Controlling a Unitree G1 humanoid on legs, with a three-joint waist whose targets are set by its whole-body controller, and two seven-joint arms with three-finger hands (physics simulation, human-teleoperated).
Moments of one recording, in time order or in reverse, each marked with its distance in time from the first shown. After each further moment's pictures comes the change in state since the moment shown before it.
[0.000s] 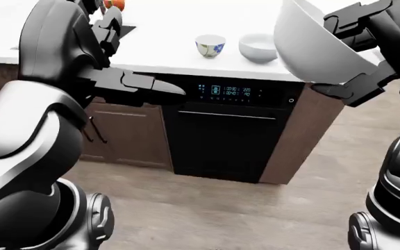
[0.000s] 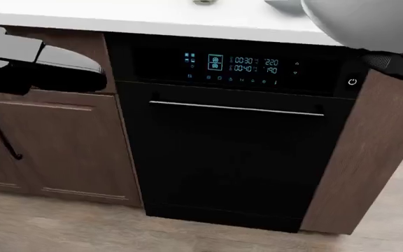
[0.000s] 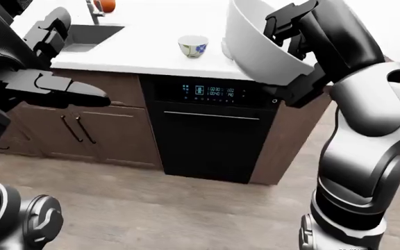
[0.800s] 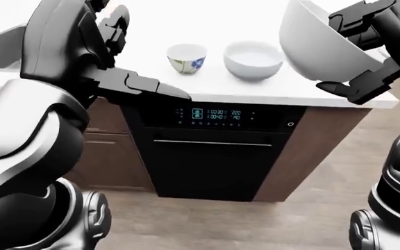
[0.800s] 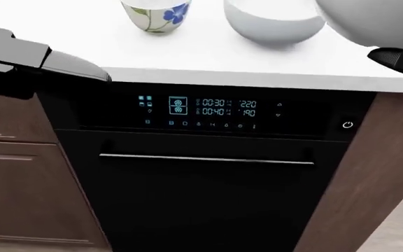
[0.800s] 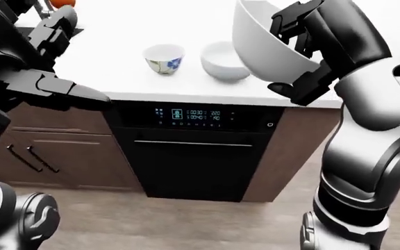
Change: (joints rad) left arm -0.018 0.023 -0.001 0.008 -0.109 0.003 0.051; right arm -0.018 -0.011 -0.013 0.033 -0.039 -0.003 0.032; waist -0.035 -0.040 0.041
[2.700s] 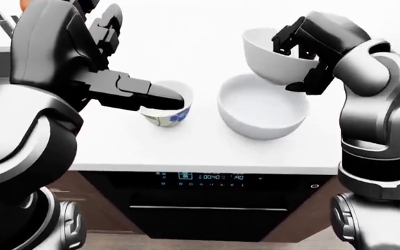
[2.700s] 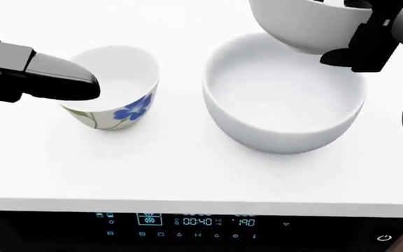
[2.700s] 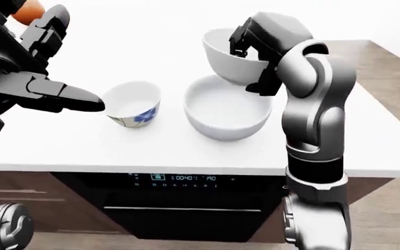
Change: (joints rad) left arm 0.082 0.157 -0.022 0.049 -0.292 -0.194 0.215; right arm -0.158 0.098 0.143 0.383 -0.245 -0.310 0.052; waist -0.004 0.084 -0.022
